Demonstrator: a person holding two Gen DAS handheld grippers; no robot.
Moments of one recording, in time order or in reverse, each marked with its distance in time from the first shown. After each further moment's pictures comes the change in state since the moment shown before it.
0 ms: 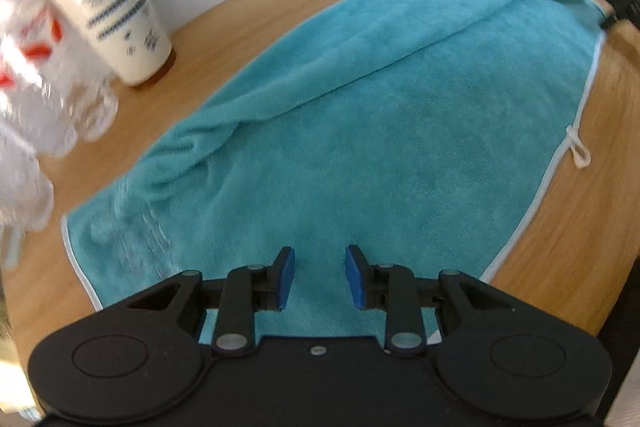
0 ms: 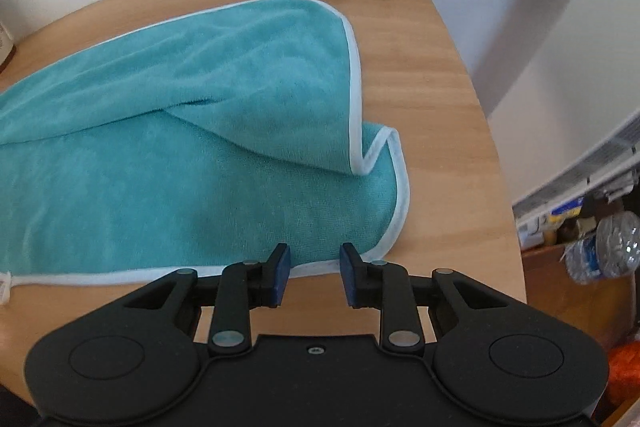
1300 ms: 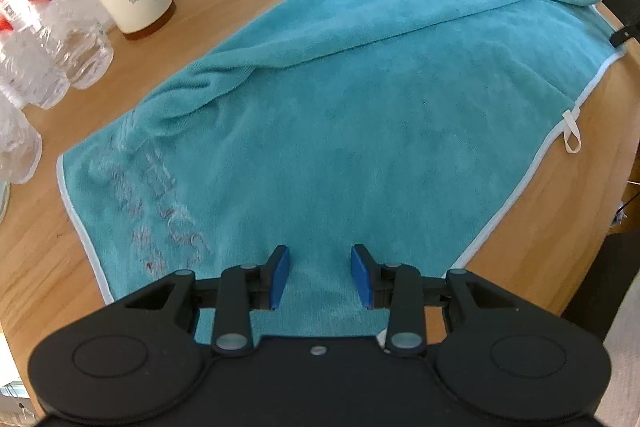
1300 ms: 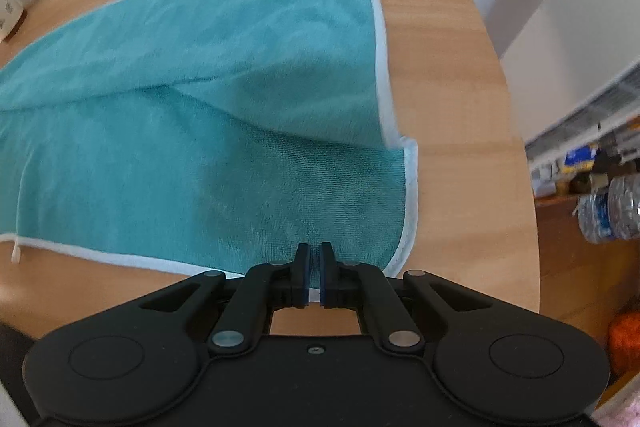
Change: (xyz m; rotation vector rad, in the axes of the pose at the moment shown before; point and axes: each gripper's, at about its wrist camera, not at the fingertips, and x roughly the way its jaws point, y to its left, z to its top) left arm -0.003 0.024 -0.016 0.041 0.091 -0.064; right arm -0.020 0.002 -0.004 0.007 0.189 0.049
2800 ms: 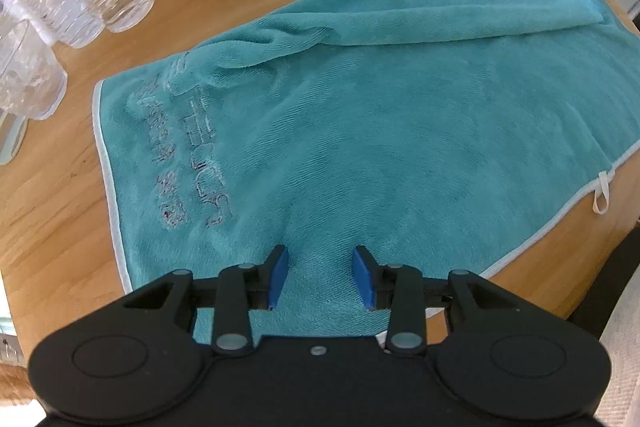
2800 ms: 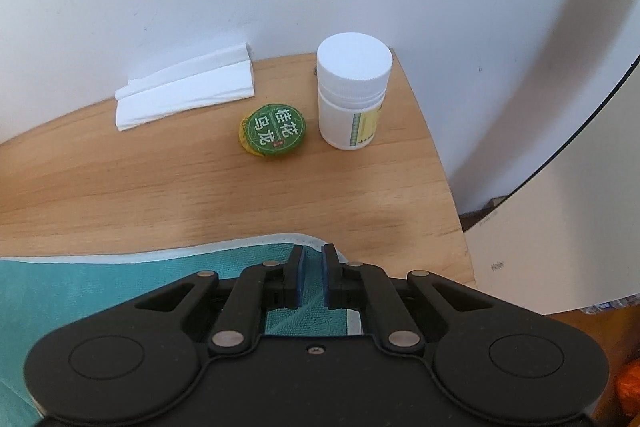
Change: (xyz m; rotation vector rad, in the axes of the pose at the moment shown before) left arm 0.002 0.012 0.006 -0.204 0.074 0.040; right arm 0.023 -0.047 0.196 0.074 -0.258 -0.067
